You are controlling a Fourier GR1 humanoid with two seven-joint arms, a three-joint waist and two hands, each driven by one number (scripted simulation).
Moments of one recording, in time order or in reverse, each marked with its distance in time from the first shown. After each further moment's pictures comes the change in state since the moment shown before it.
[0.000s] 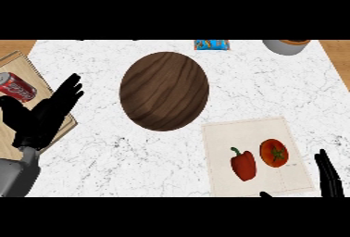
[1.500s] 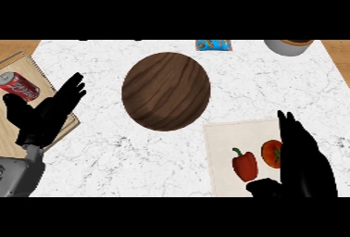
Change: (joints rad) left arm -0.003 -0.084 0.080 0.003 -0.088 -0.069 0.044; right arm -0.482 0.157 0.104 -0.220 0.510 1.071 1.067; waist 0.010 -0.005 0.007
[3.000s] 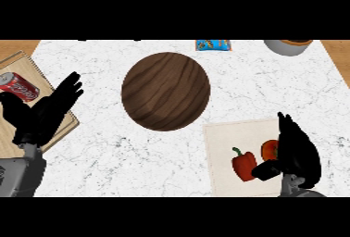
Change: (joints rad) left arm 0.003 -0.131 0.174 -0.011 -0.145 -0.141 0.061; right arm -0.032 -0.006 -0.195 0.326 -0.044 -0.106 -0.127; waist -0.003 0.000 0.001
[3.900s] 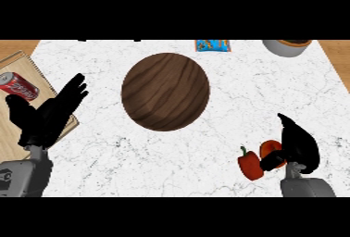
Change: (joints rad) left arm 0.009 -0.073 0.032 -0.036 -0.067 -0.032 0.024; right arm -0.073 -0.051 -0.118 0.254 -0.056 -0.119 -0.128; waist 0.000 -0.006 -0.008
